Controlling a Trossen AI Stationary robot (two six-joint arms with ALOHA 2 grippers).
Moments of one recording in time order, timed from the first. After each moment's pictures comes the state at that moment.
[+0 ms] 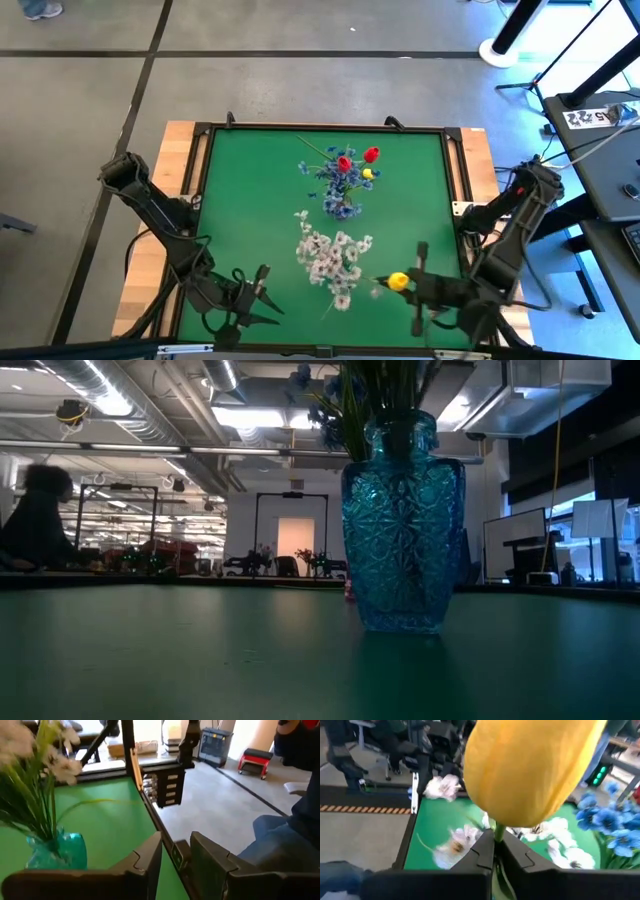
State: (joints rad) left arm -0.83 1.46 0.91 0.22 -0.46 -0.20; right arm 0.93 1.47 1.35 -0.40 1.00 0.36
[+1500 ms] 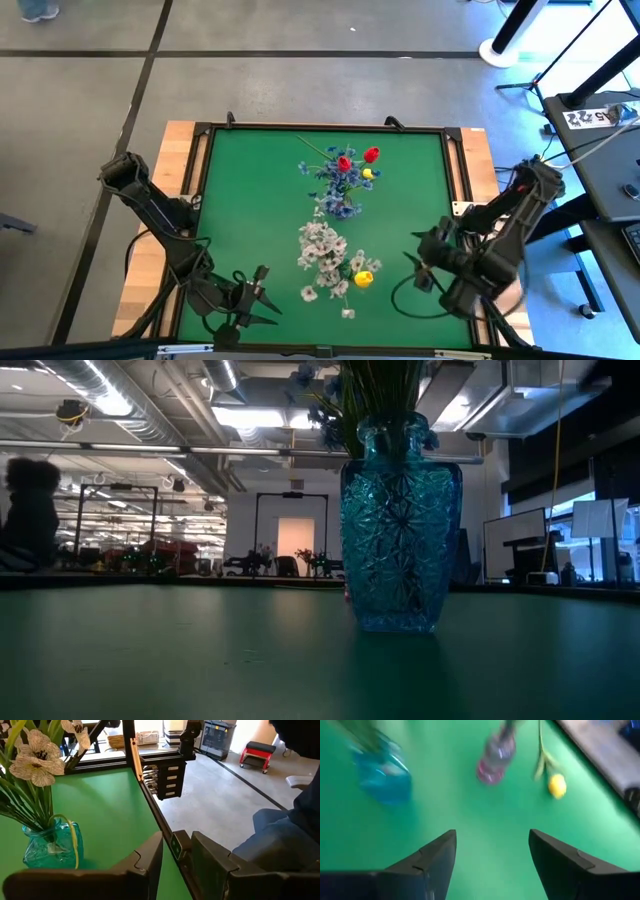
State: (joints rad) left arm -0.84 1.46 0.91 0.17 -0.46 -0.24; right arm 0.91 1.43 1.27 -1.38 0.79 1.31
